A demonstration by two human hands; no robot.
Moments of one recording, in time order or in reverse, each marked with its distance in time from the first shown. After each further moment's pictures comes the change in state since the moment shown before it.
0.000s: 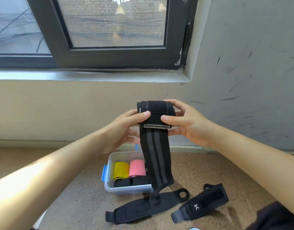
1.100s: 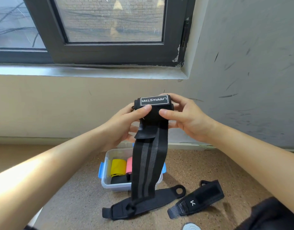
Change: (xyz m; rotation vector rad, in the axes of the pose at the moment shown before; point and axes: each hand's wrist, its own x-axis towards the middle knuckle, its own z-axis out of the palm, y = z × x) left_hand -0.001 0.005 0.013 -0.027 -0.013 0.057; right_hand -0.002 -0.003 0.001 -0.022 0.022 -0.111
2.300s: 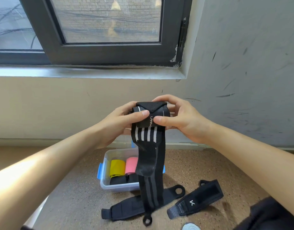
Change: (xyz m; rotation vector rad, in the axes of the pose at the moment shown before) left_hand 0.002 0.002 -0.008 0.112 -0.013 0.094; right_hand -0.005 -0.004 0.004 -0.125 -0.008 -0.020
